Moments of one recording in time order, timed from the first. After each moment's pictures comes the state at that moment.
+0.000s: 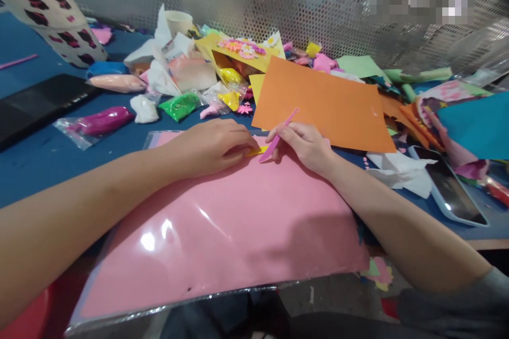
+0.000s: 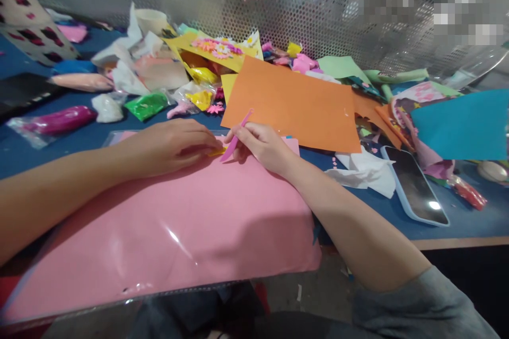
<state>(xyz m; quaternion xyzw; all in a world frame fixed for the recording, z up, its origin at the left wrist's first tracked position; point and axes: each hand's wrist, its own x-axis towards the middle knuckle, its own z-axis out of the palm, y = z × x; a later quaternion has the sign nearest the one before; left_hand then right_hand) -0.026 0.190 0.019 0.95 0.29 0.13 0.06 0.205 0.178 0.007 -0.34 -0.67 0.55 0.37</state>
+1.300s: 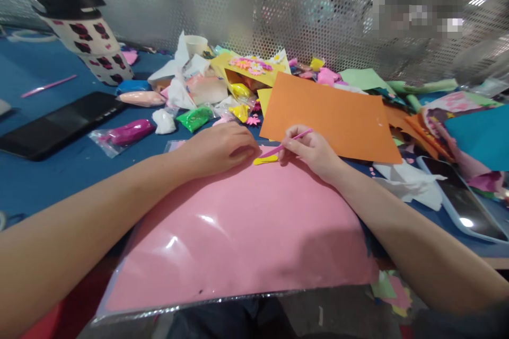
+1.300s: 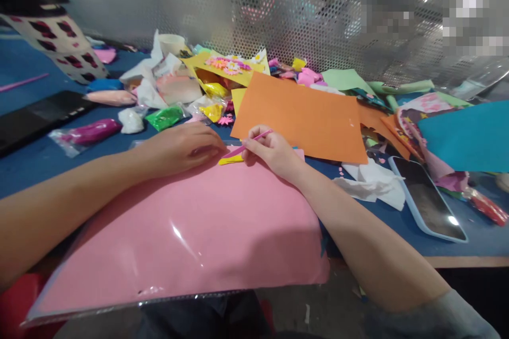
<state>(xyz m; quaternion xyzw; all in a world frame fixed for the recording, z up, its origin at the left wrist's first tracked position) -0.037 0.199 0.021 0.94 0.29 0.15 0.07 0.203 0.179 0.010 -0.36 -0.58 0.61 0.40</state>
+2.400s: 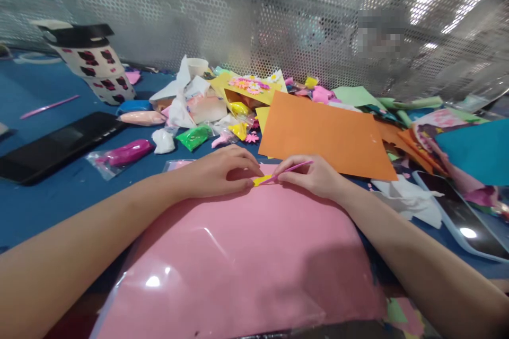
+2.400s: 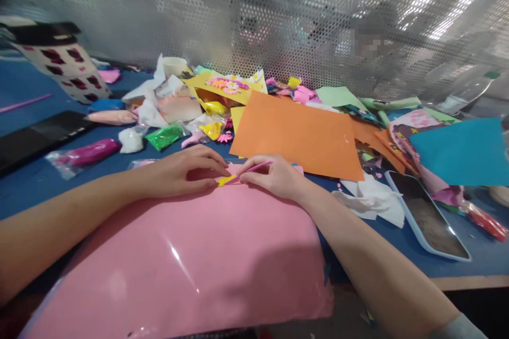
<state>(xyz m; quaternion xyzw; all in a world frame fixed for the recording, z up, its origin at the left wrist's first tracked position) -0.044 0.202 0.020 0.94 0.27 0.15 0.18 0.213 0.181 0.019 -0.43 -0.74 0.44 0.27</state>
